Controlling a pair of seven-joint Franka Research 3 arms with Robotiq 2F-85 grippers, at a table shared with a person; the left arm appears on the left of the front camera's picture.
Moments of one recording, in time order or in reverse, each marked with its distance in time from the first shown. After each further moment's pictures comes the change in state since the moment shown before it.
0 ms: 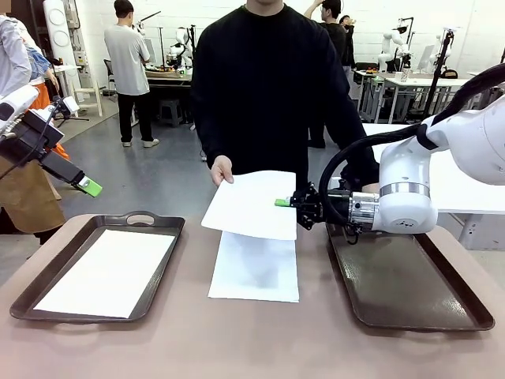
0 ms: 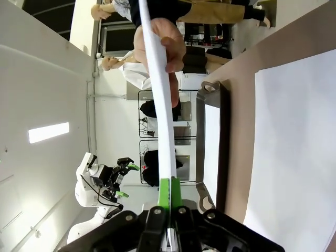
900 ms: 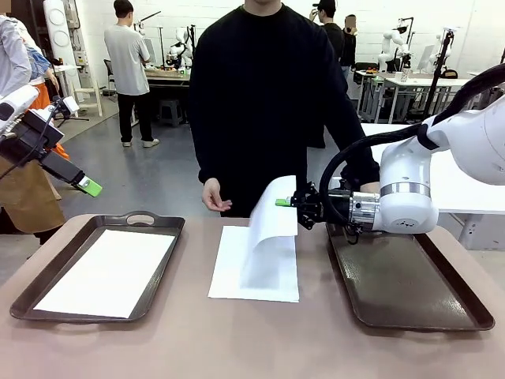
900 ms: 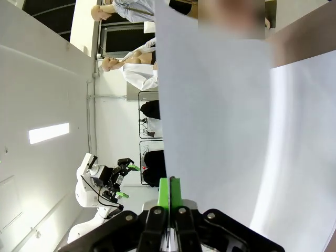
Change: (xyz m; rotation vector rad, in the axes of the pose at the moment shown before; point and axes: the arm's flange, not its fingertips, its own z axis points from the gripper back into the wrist) left arm 0.000 0.000 0.000 0.000 0.000 0.000; right arm 0.001 0.000 0.001 0.001 -0.003 0.000
